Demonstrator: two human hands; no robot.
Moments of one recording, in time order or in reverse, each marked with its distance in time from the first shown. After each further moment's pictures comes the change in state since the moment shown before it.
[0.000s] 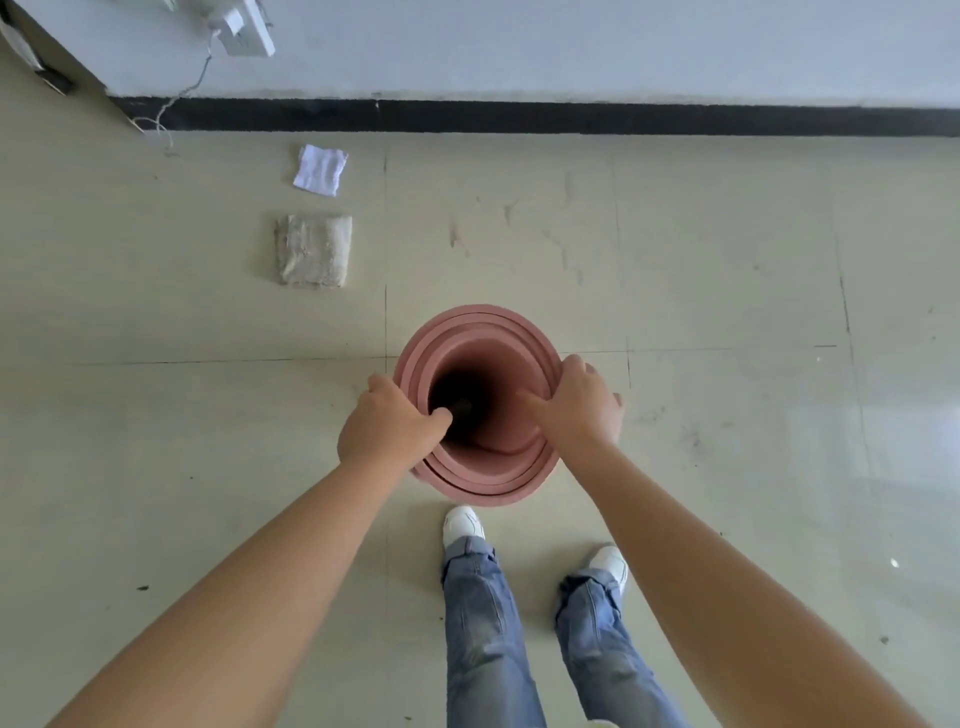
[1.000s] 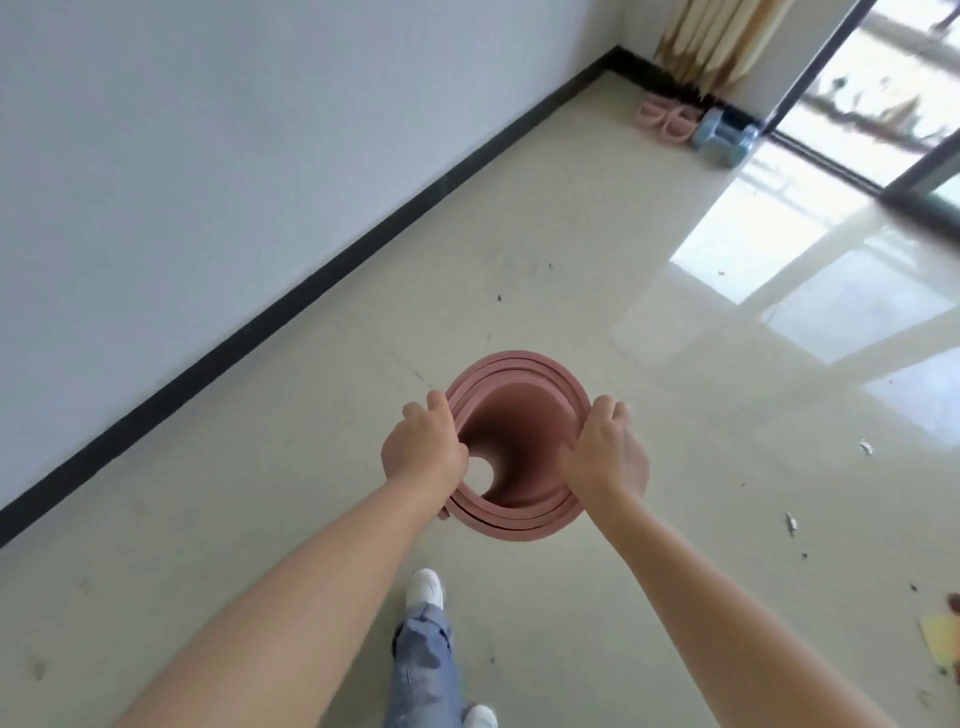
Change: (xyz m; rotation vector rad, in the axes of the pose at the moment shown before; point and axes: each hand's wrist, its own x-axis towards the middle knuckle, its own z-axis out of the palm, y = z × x) left_hand -0.311 0.674 0.329 0.730 0.020 0.928; right_hand 0.034 0.634 -0.416 0.320 0.461 0.651
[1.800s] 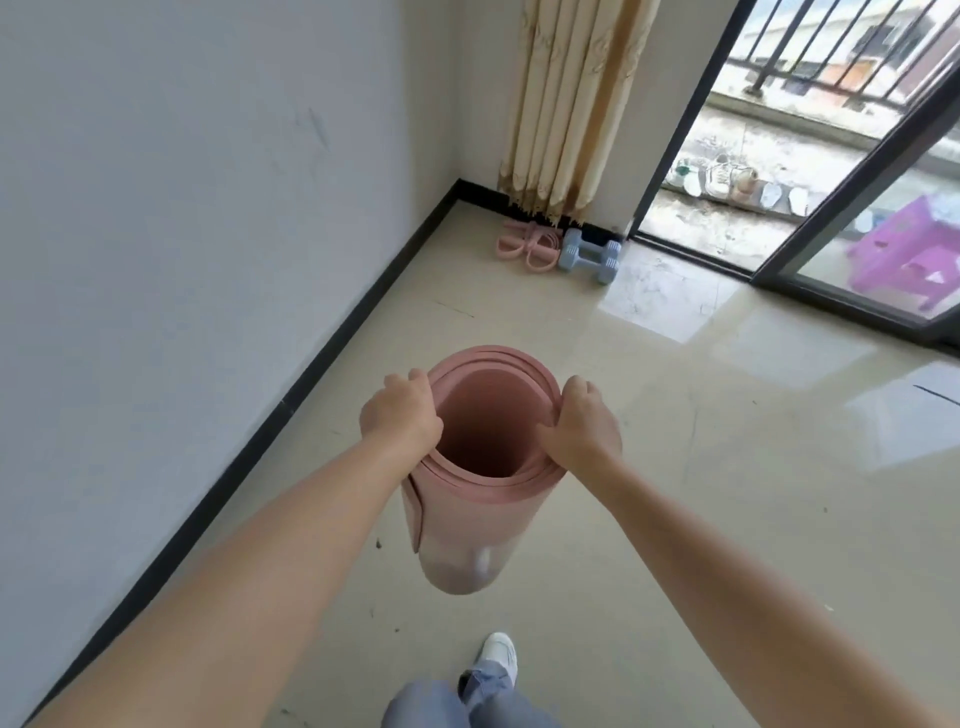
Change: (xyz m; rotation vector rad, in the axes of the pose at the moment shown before) left_hand 0.474 0.498 -0.271 0.199 0.056 0.288; right_hand 0.619 0.035 -0.326 0.263 0.031 0.125
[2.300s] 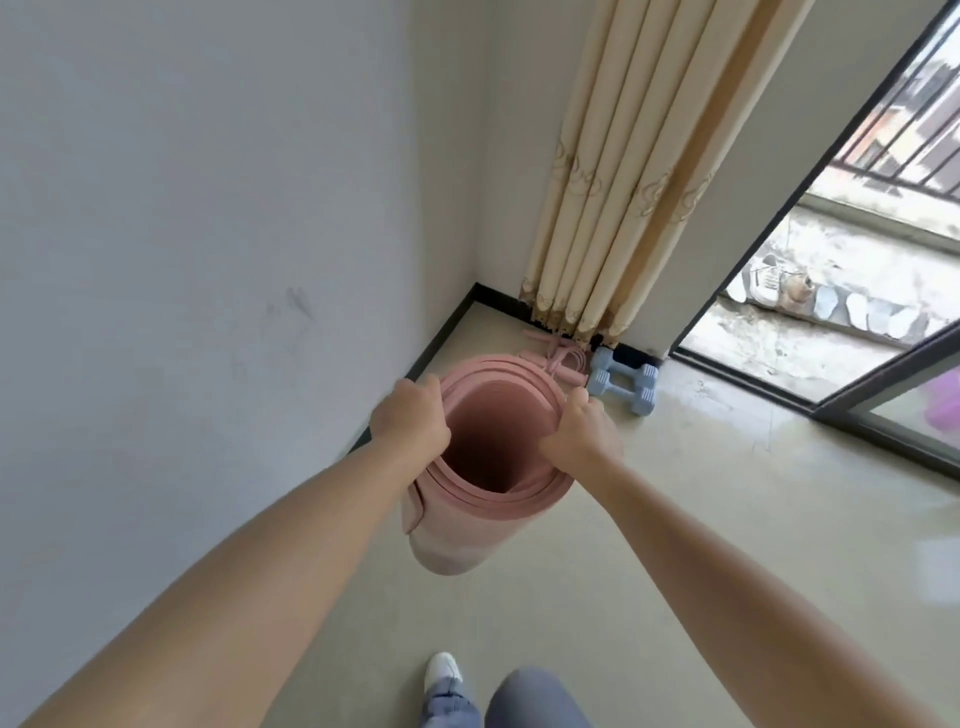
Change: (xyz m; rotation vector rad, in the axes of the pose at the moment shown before) left_hand 0.406 0.077 -0.194 0.005 0.065 0.017; right_hand 0.421 -0.174 -0.112 -0.042 -0.063 0.010
